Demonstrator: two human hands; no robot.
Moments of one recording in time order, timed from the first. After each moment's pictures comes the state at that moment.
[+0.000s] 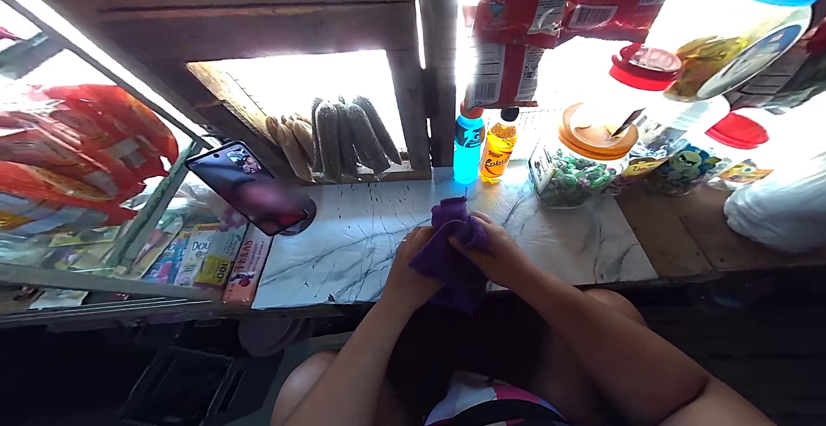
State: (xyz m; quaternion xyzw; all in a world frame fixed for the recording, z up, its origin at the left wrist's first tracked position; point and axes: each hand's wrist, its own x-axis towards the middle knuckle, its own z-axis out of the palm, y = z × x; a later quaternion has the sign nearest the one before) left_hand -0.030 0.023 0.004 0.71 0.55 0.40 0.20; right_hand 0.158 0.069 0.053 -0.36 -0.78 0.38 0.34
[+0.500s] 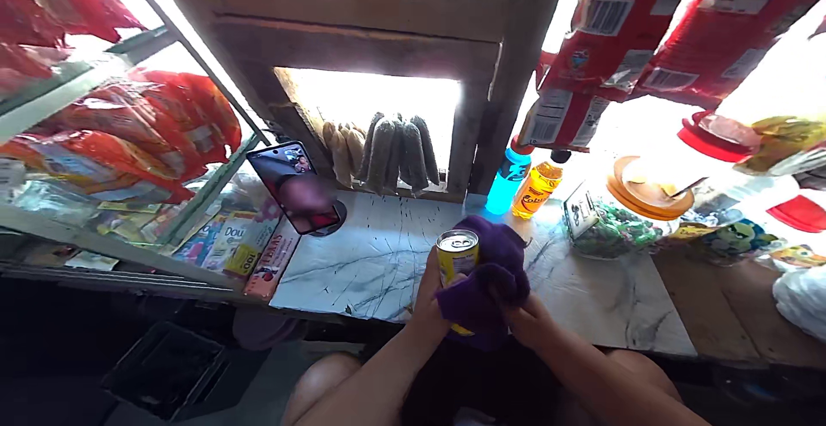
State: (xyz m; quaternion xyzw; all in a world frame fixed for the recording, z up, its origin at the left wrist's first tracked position) left_hand -0.014 0.012 0.019 0.46 0.34 0.69 0.44; right_hand 0.153 0.054 0.028 -0.20 -0.73 0.48 0.43
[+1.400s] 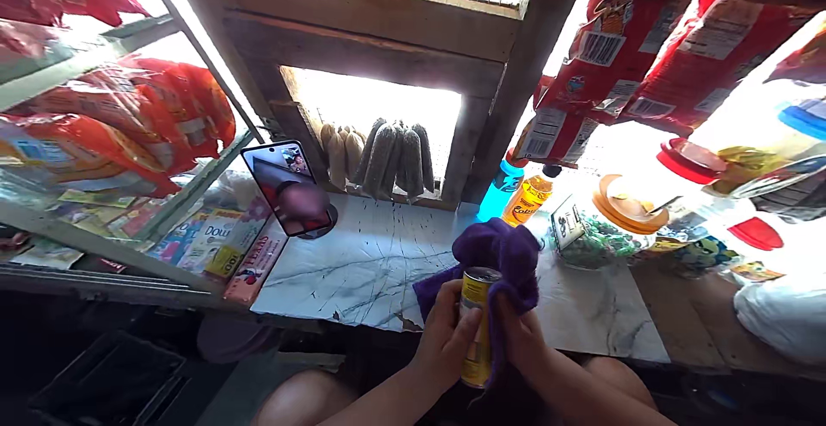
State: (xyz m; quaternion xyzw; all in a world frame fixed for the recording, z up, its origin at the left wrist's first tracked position) left_hand 0.007 -0.015 0.010 0.55 0.34 0.65 0.40; right_hand 0.145 0.030 0.036 -0.24 -0.65 0.53 0.49
